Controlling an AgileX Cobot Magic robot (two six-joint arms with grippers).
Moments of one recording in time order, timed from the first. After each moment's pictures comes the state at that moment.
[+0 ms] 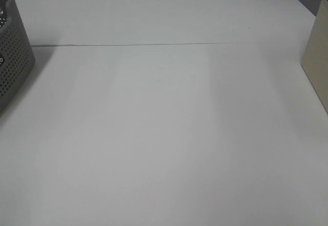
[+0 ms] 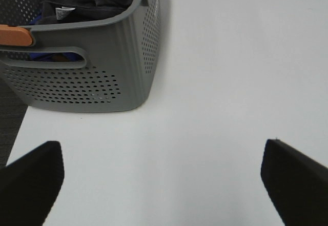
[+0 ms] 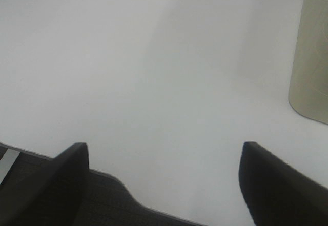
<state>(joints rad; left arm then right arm) 0.01 -0.01 -0.52 0.04 1.09 0.01 0.08 0.00 -0.46 0.16 1.12 -0.19</state>
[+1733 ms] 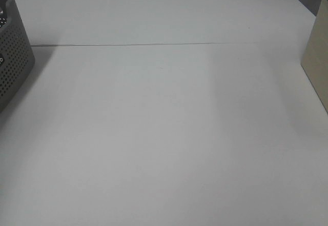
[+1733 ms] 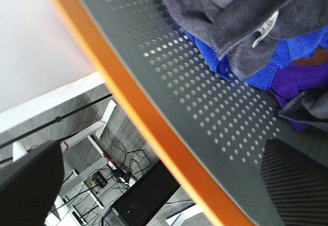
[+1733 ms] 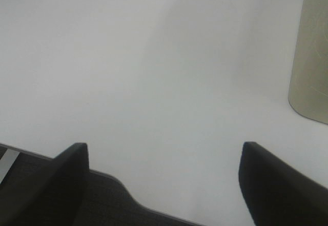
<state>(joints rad) 0.32 1.80 -1.58 0.44 0.81 1.04 0.08 0.00 -0.46 0.16 1.12 -0.19</state>
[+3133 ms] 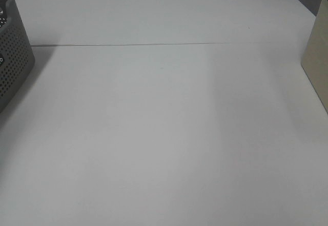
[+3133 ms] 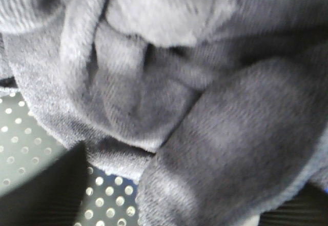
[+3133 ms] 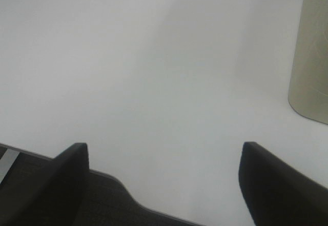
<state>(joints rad) 0.33 2.12 -1.58 0.36 0.57 1.16 0.08 0.00 -0.46 0.16 1.12 -0.19</state>
